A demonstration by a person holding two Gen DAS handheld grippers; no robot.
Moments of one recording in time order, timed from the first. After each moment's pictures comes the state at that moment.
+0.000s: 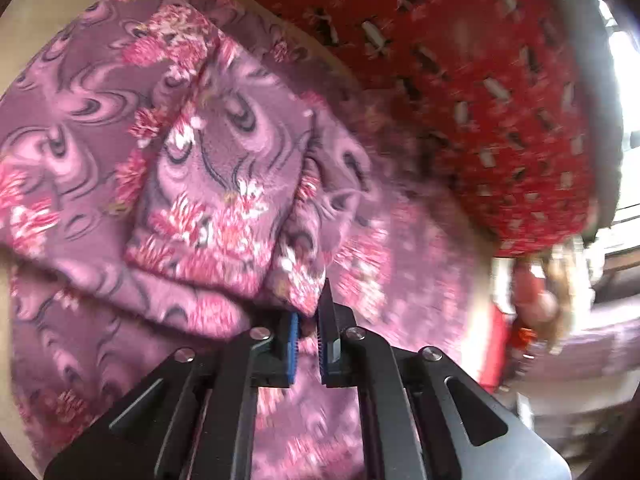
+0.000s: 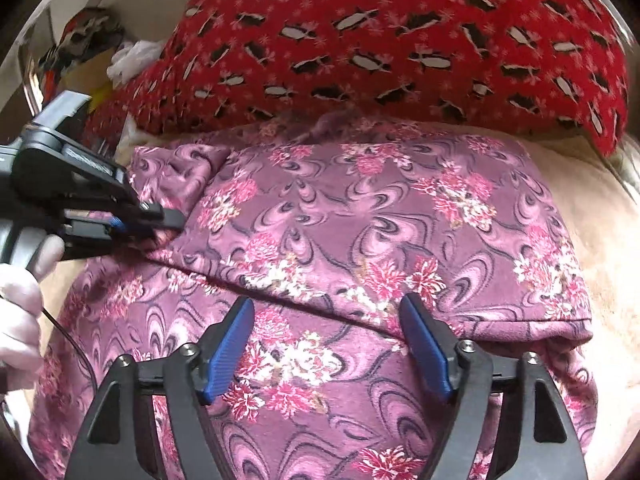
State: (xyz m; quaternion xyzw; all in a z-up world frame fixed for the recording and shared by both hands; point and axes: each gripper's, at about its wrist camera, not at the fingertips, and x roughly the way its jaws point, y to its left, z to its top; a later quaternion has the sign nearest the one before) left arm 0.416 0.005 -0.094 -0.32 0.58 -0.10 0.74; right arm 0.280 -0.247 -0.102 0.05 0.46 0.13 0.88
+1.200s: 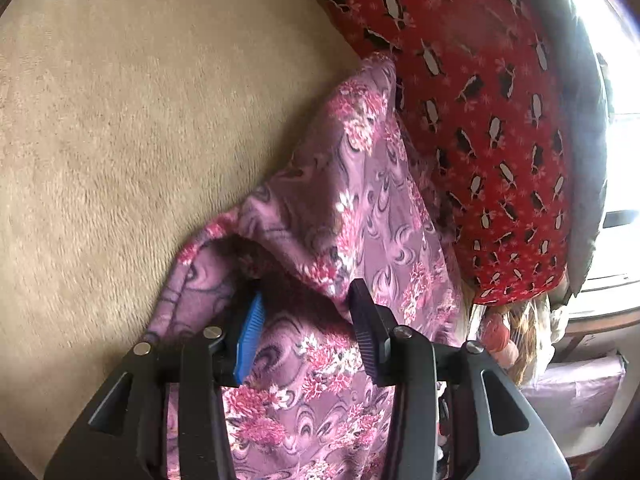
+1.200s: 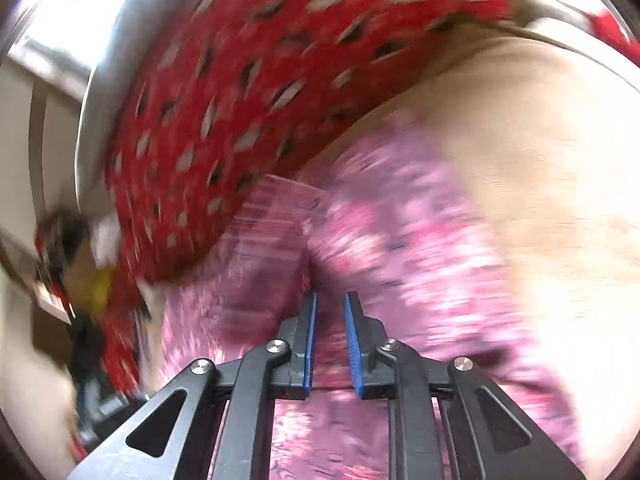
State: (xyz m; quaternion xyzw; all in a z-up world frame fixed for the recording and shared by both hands) left arm 0.366 0.087 -0.108 -0.41 0.54 -0.04 0.73; right arm 0.296 -0.376 -0.102 0.40 0.42 0.05 0.81
